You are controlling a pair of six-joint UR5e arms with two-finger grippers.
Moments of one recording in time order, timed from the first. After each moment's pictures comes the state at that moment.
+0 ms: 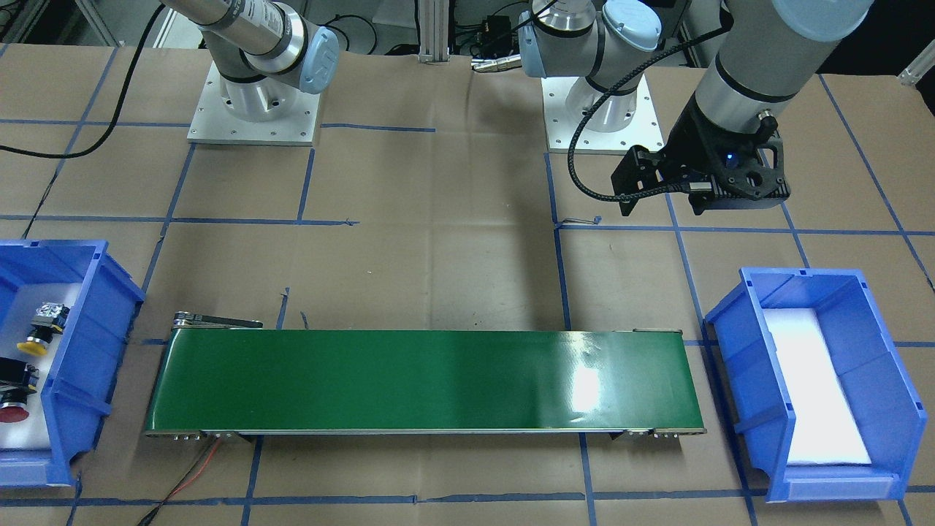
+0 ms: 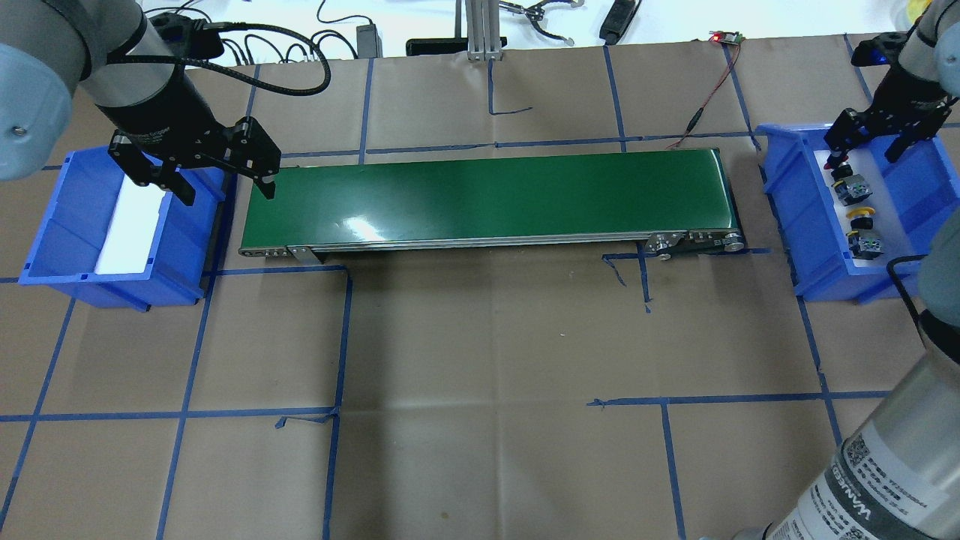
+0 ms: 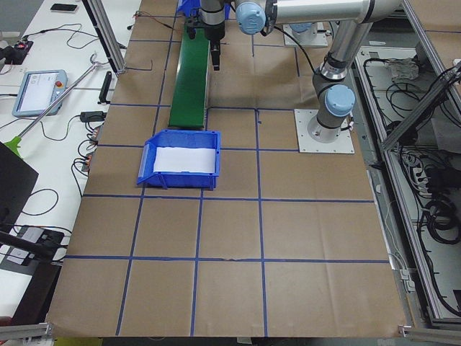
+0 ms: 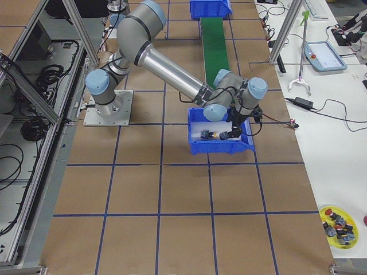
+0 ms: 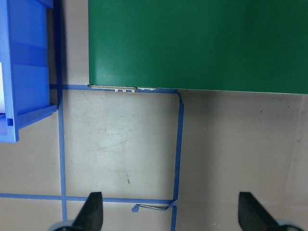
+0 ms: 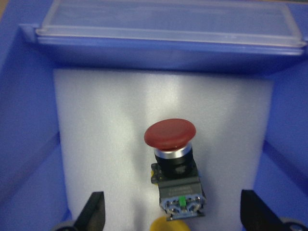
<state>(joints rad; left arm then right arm) -1.48 -1.59 -1.60 -1.56 1.57 0.04 1.11 -0.99 1.31 -1.80 -1.66 -0.52</state>
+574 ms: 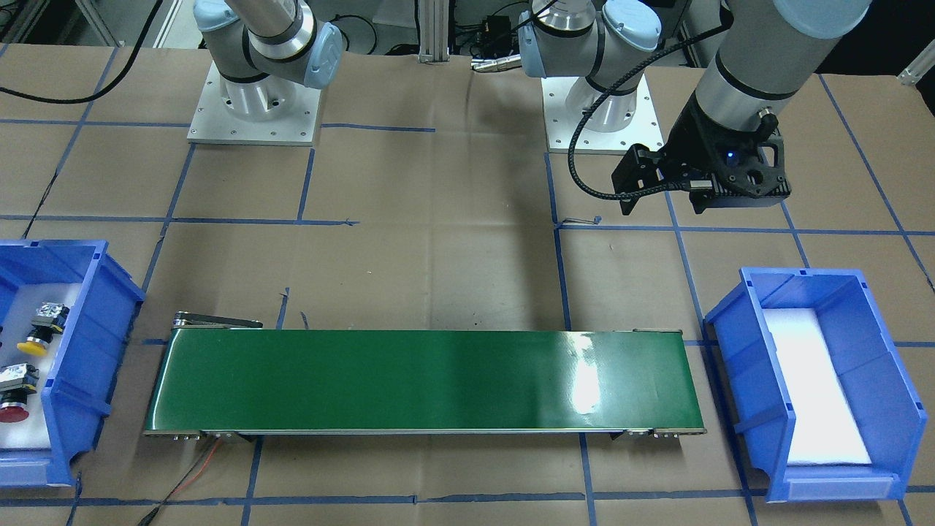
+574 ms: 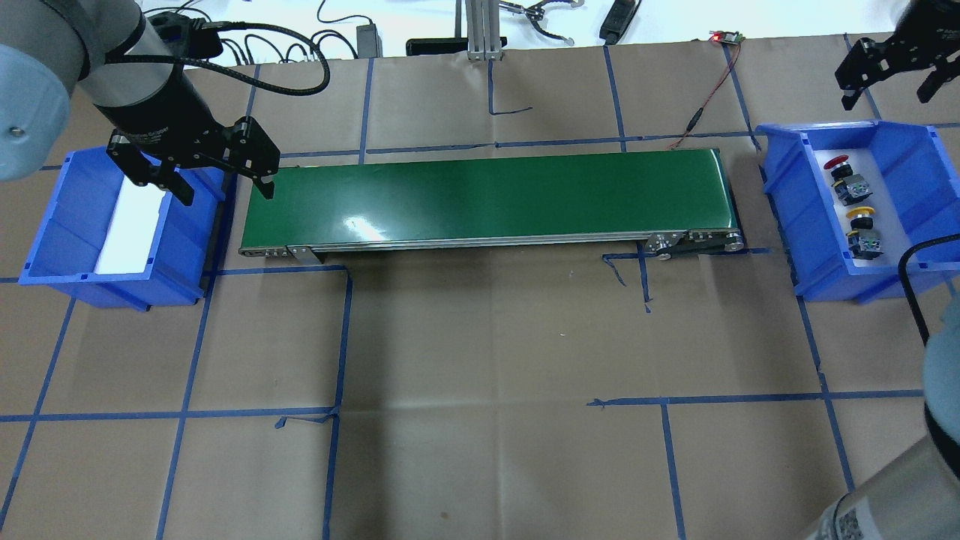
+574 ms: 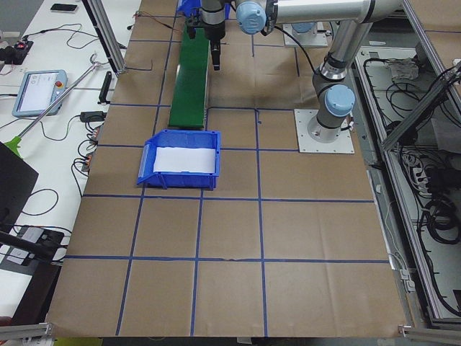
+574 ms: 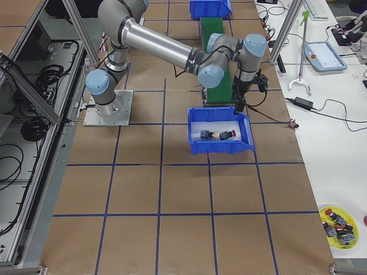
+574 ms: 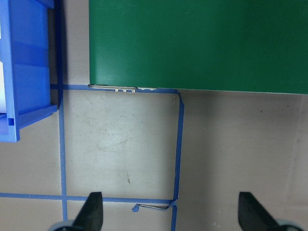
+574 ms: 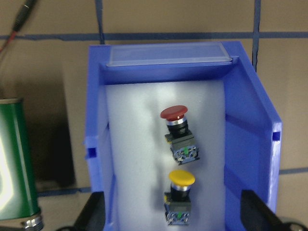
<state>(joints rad) -1.49 -1.59 -1.60 -1.57 1.57 0.04 1.23 -1.19 1.30 -1.70 -1.69 -0.27</state>
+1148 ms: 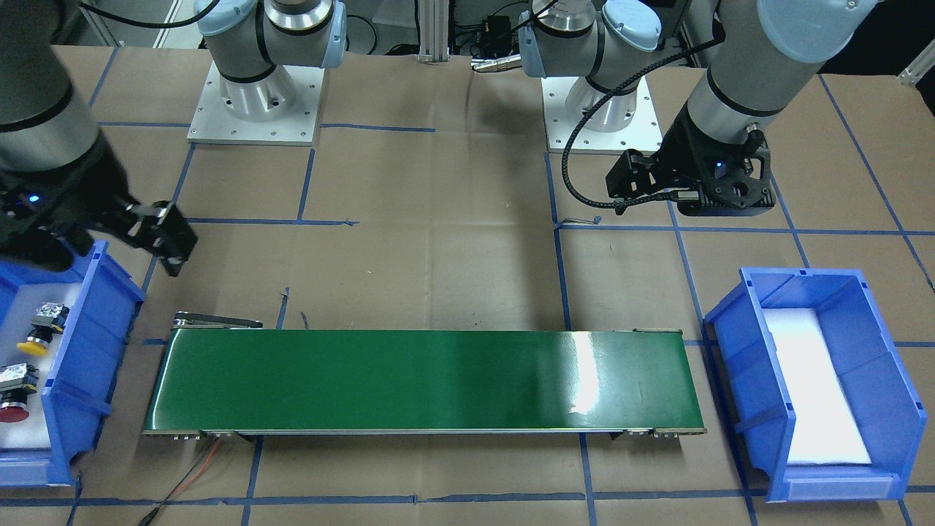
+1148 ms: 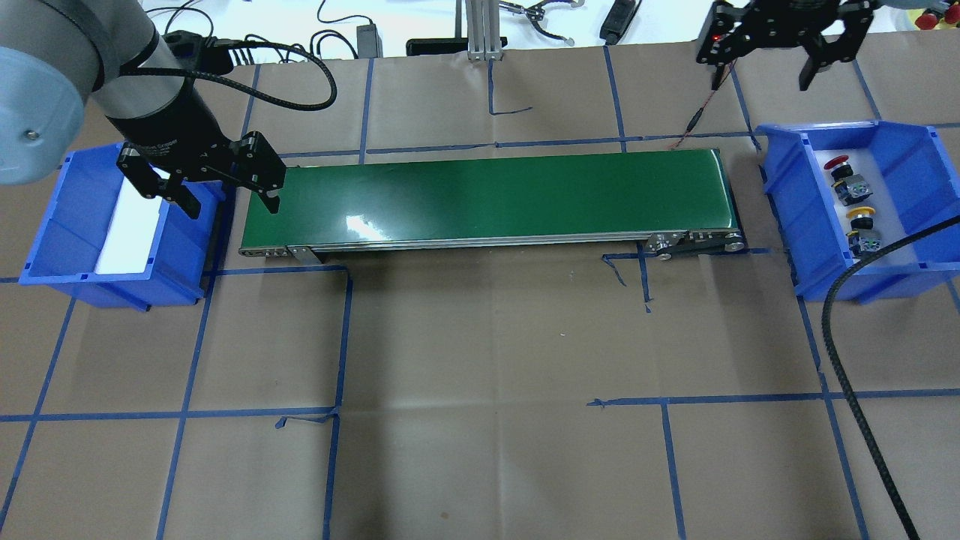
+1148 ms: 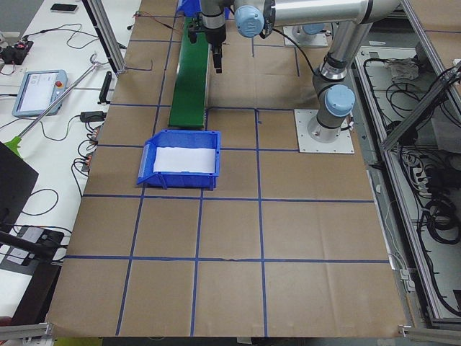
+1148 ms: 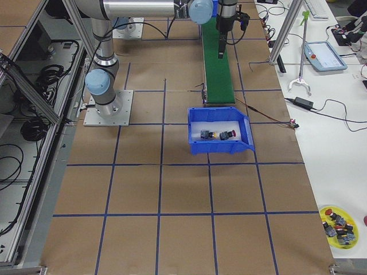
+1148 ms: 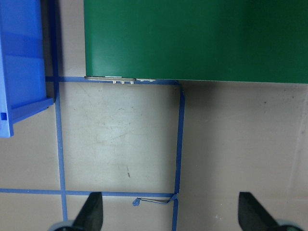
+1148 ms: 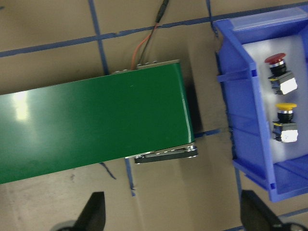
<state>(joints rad) -1.49 -1.60 -1.61 -1.60 1.57 0.06 1.58 -1.39 1.33 -1.57 -1.69 0.19</state>
